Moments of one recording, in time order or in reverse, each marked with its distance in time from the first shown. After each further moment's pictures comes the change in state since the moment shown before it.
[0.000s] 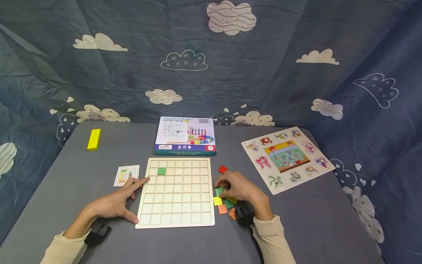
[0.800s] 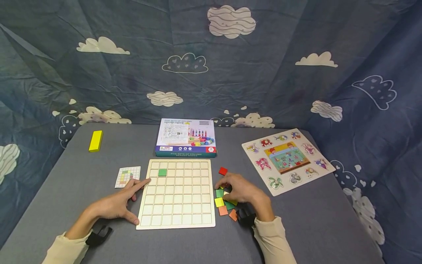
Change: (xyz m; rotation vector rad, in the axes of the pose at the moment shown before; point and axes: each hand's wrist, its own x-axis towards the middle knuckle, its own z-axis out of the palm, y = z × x) left_hand 0.000 0.002 0.002 0.006 0.023 -0.016; right_hand -0.002 0.002 0.000 -0.024 -0.039 0.037
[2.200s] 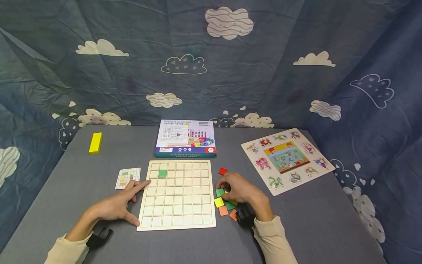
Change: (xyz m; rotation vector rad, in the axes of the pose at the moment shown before) left_hand 0.000 -0.001 0.000 -0.005 -0.013 -0.002; right_hand 0.003 0.001 0.003 -0.037 0.042 -0.030
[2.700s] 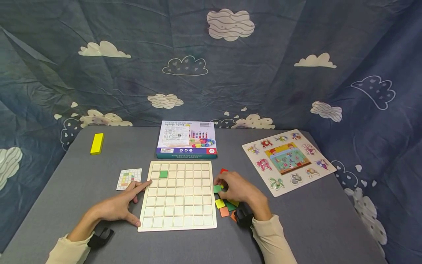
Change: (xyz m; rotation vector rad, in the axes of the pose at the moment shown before) left_hand -0.001 0.001 -0.001 0.009 0.001 0.009; right_hand 0.008 -0.010 -0.002 -0.015 0.039 0.001
